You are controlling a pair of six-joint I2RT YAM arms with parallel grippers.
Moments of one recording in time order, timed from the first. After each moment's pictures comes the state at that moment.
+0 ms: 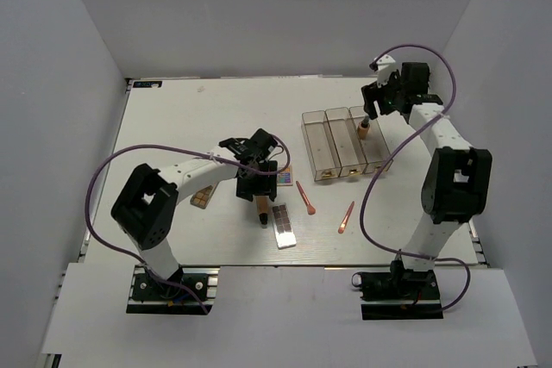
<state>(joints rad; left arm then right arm) -0.72 1.69 1.18 -0.73 0.03 -0.64 0.02 1.83 1.46 -0.31 -0.32 -0.46</state>
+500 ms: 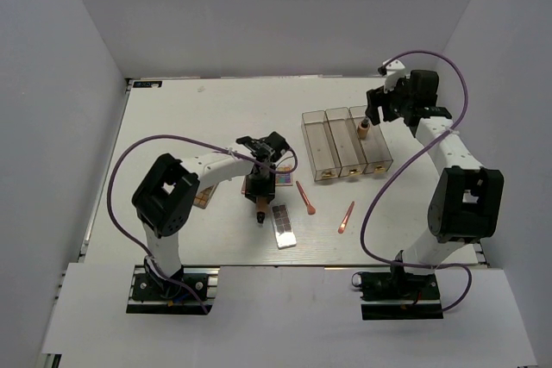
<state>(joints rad) -0.76 1.86 1.28 -0.80 -0.09 -0.68 0.01 1.64 1.30 -0.24 -0.37 -0.37</state>
